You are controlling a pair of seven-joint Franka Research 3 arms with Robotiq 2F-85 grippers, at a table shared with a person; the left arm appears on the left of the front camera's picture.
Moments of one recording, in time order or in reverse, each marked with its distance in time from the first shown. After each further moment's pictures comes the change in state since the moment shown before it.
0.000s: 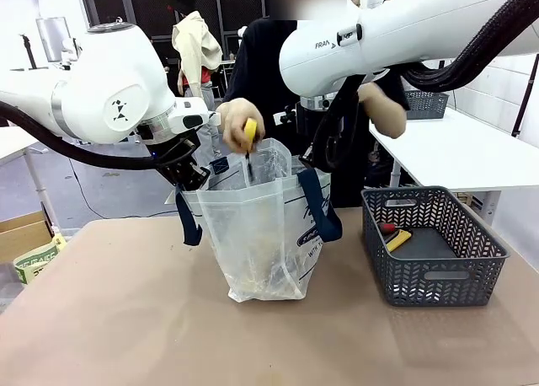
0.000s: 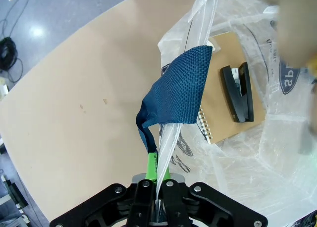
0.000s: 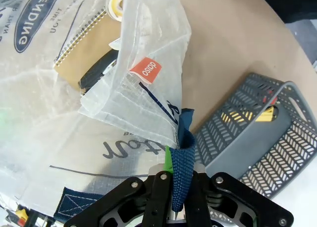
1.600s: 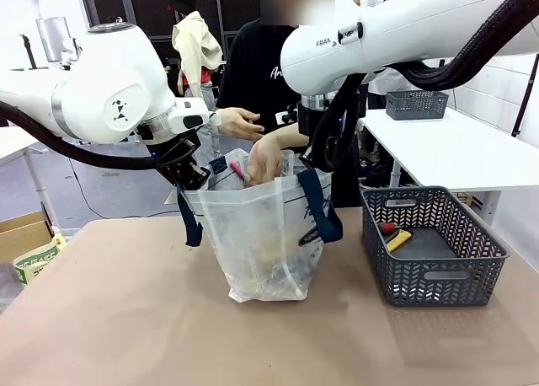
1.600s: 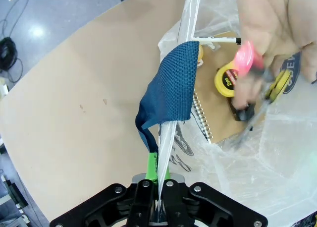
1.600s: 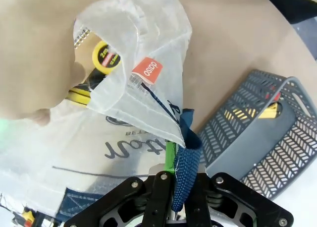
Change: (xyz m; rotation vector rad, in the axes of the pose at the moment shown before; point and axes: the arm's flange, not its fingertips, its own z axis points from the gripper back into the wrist) left arm 0.000 0.000 0.000 0.000 0.000 0.000; right arm -0.001 -0.002 0.000 0.014 0.004 -0.039
